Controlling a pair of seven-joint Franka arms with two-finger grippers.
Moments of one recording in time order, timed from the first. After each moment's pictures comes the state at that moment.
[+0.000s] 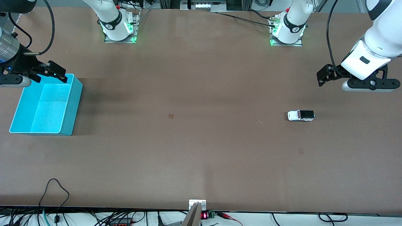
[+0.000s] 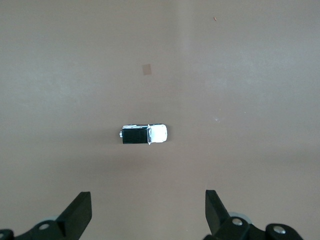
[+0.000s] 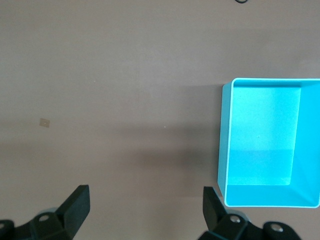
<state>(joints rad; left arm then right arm) -0.03 0.01 -0.12 -1.64 0.07 1.64 -0.13 0.04 -0.02 -0.01 -1.70 0.00 1.68 0.04</state>
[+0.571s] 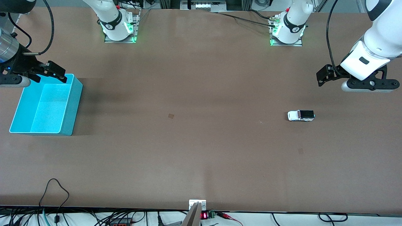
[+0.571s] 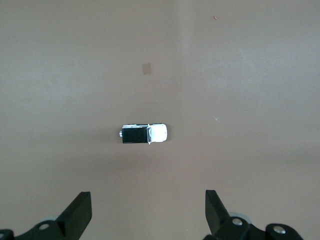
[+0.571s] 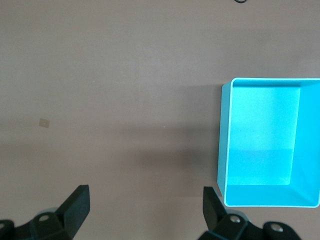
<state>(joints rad) -0.03 0.02 -0.12 -1.64 0.07 1.64 -0.13 0.04 -0.02 -0.01 -1.70 0.00 1.68 0.04</state>
